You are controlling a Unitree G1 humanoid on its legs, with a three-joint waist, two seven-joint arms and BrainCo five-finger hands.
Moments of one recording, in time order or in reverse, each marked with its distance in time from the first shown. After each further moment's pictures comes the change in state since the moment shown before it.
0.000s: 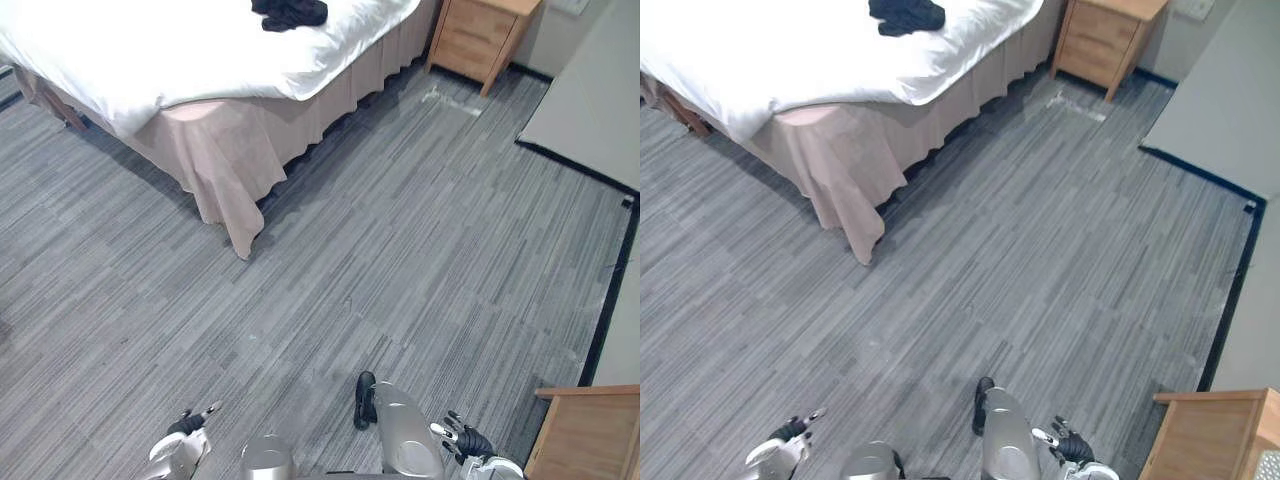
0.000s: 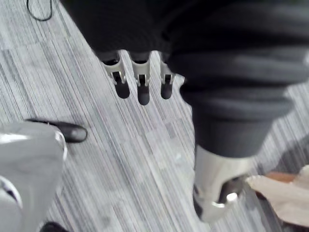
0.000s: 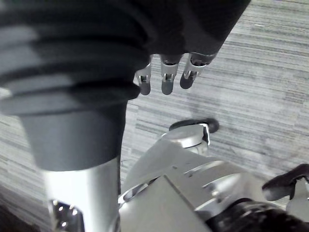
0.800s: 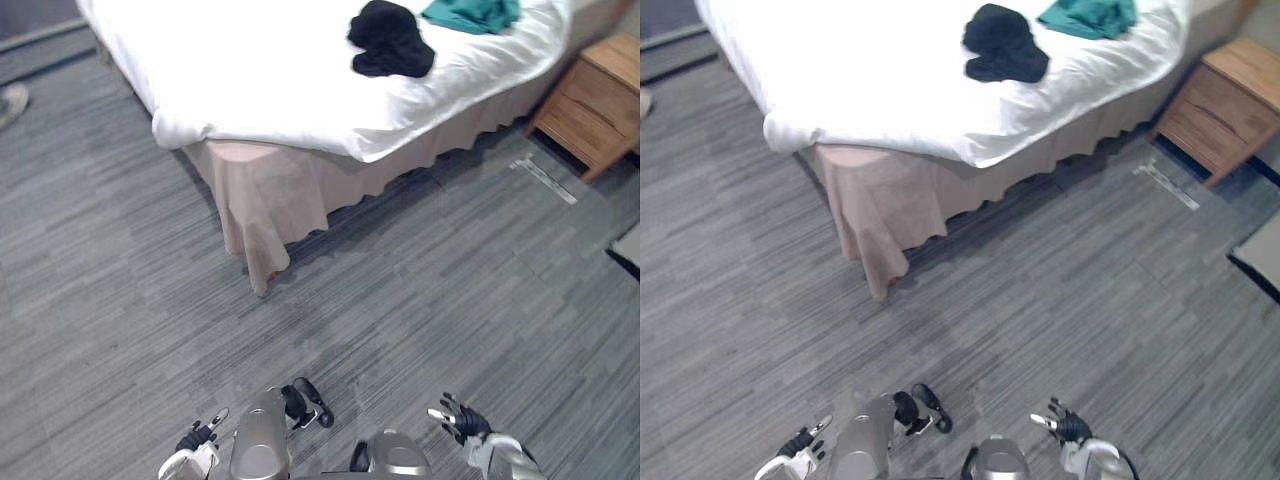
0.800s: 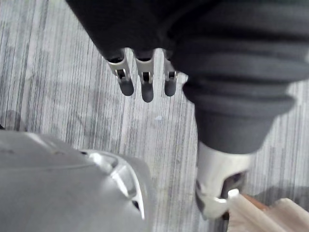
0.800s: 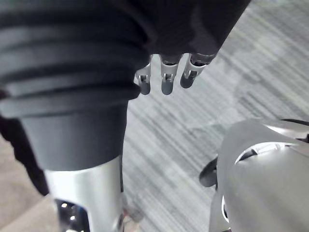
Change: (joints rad) left arm 0.019 0.031 -0.048 -0.046 0.021 0.075 -0.021; right arm -0.186 -0.003 0.081 -0.019 0.035 0.044 0.044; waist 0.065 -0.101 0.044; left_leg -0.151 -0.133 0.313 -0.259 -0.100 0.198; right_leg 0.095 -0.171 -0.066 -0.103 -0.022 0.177
